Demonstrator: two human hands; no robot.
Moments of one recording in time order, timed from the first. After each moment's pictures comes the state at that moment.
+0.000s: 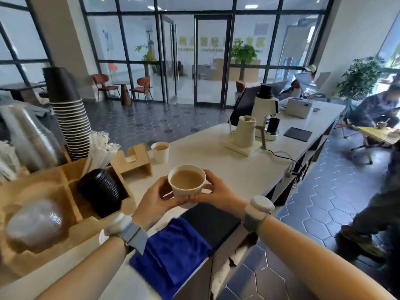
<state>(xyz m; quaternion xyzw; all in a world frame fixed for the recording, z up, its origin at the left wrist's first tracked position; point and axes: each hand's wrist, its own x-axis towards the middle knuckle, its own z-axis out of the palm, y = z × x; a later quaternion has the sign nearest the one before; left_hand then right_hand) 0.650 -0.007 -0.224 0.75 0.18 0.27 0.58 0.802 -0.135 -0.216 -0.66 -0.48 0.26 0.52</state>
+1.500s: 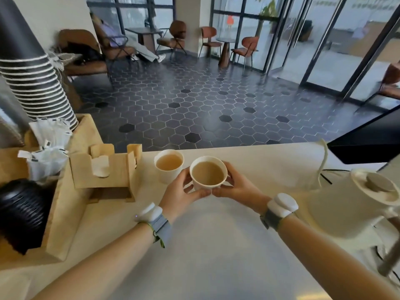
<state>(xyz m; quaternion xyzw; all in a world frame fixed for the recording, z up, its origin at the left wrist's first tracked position) 0.948 0.177 -0.305 0.65 0.41 0.39 0.51 1.131 0.141 -0.270 -0.55 -0.58 0.47 0.37</state>
